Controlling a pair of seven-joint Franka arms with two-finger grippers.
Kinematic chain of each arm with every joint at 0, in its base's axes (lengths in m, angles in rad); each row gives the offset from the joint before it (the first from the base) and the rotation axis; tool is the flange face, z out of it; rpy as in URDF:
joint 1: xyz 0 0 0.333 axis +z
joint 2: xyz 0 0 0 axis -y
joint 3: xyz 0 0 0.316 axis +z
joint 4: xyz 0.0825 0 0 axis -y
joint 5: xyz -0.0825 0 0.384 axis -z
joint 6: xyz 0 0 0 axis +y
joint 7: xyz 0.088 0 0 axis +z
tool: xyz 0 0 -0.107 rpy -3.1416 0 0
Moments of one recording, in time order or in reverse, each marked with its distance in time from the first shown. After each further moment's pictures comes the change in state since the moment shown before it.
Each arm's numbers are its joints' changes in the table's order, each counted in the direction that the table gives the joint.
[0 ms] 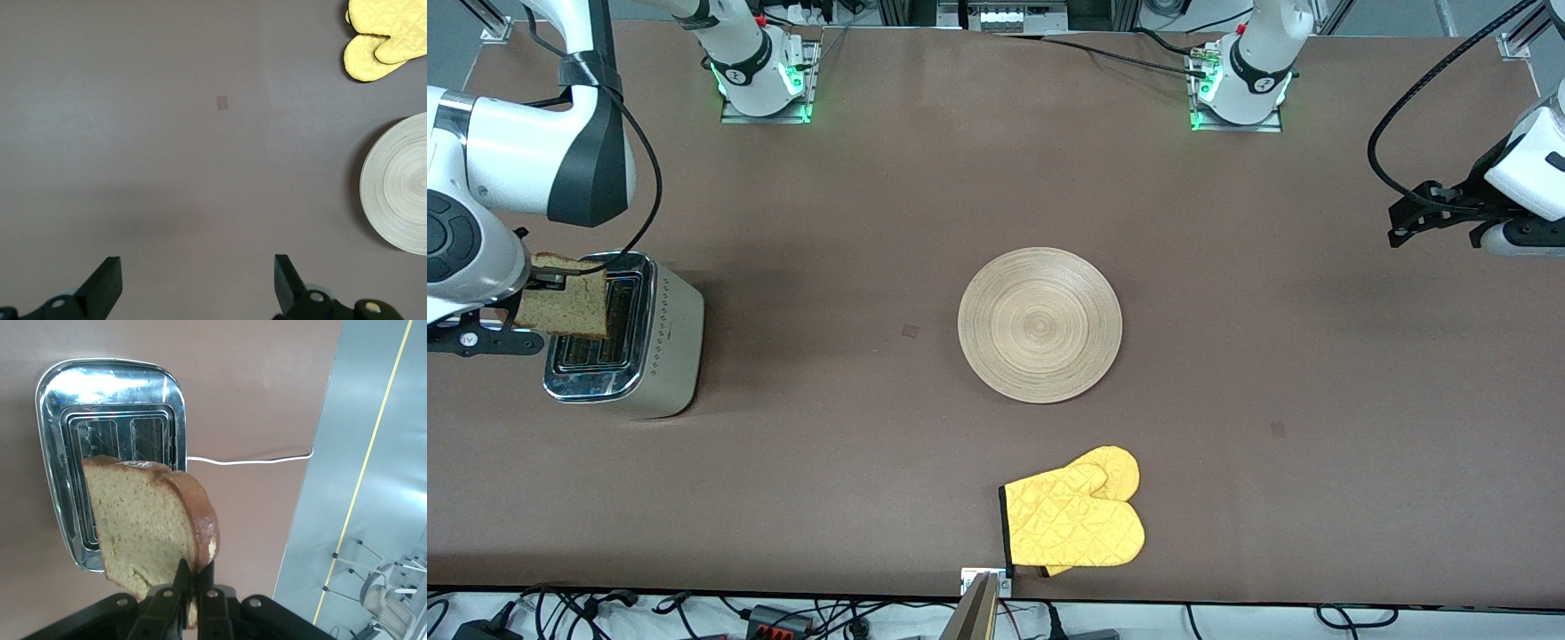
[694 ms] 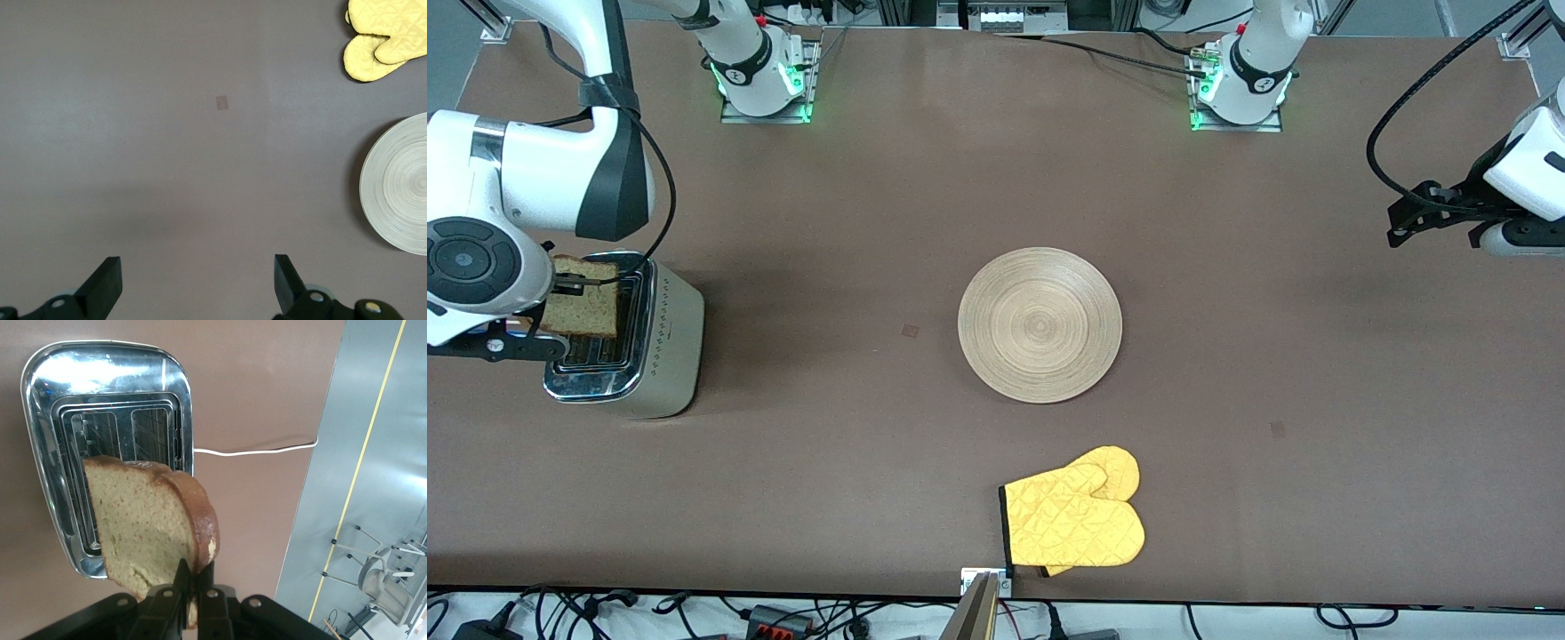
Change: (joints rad) left arm 0.000 0.000 0.000 0.000 0.000 0.000 0.001; right arm 0.002 -0.019 0.000 -0.053 0.001 -0.021 -0.051
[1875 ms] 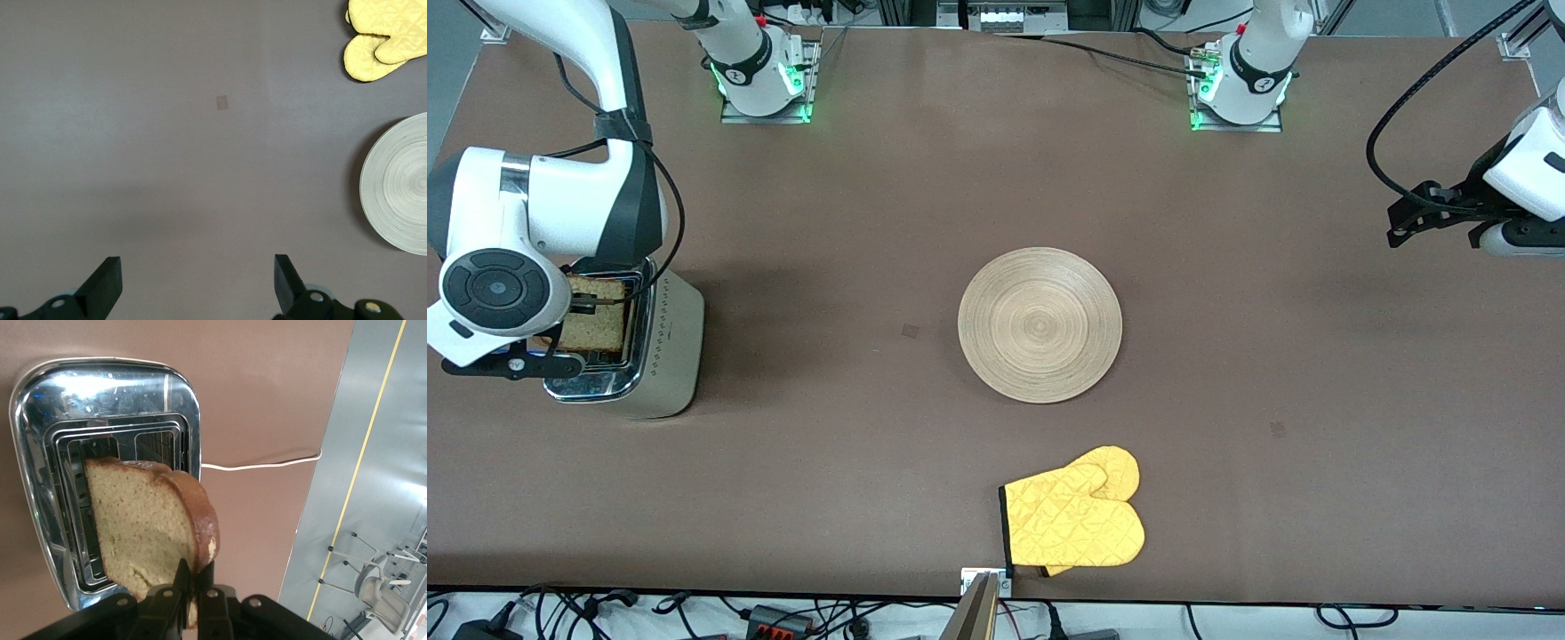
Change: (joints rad) left arm 0.000 -0.001 0.000 0.000 0.000 0.000 0.000; right arm -0.016 -0.048 0.000 -0.021 0.000 -0.083 -0.005
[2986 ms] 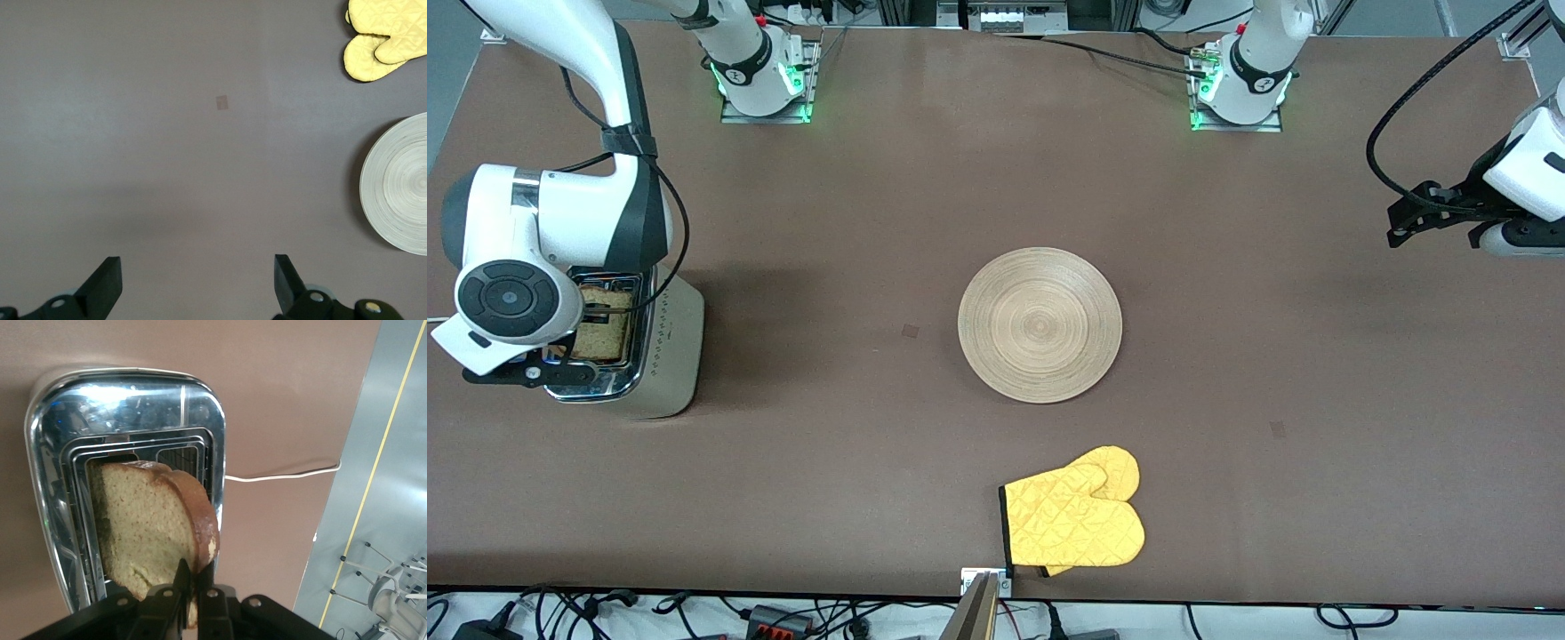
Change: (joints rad) left arm 0.000 0.000 0.000 0.000 0.000 0.000 0.000; right arm -0.010 -0.015 0.002 -0.049 -0.041 -0.081 -0.001
